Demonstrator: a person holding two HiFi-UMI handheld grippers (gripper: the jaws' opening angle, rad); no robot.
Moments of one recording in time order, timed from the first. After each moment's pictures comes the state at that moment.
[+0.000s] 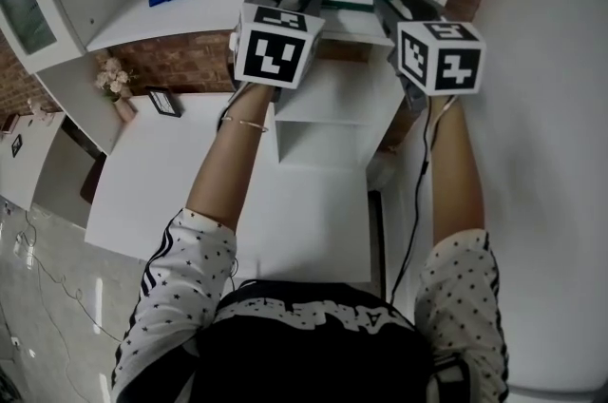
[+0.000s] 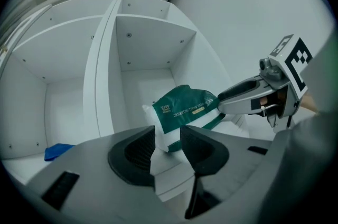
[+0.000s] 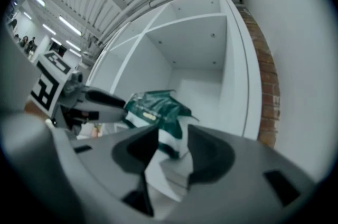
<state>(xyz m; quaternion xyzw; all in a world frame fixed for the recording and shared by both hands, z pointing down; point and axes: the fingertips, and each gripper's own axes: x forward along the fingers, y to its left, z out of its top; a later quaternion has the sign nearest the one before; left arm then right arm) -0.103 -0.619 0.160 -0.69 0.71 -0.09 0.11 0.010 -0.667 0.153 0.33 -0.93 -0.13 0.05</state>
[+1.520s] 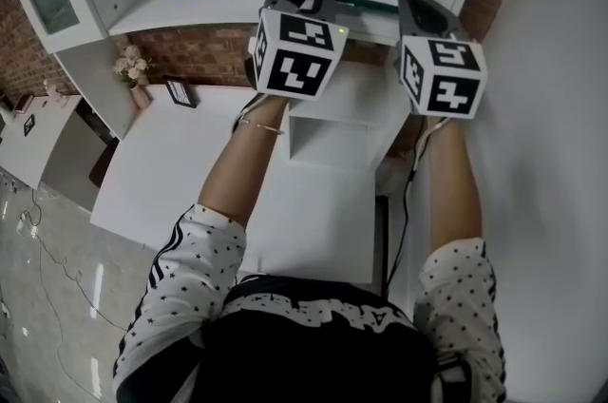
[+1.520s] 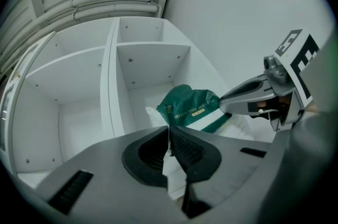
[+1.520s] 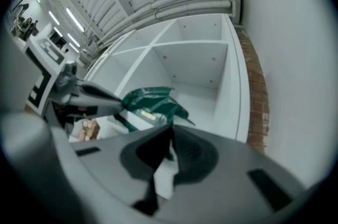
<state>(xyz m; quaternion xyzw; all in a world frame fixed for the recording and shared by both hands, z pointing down) -0.093 -0.592 0.135 -0.64 0.74 -0.07 0.19 0.015 -0.640 0.135 0.37 -0.91 -0.19 0.00</state>
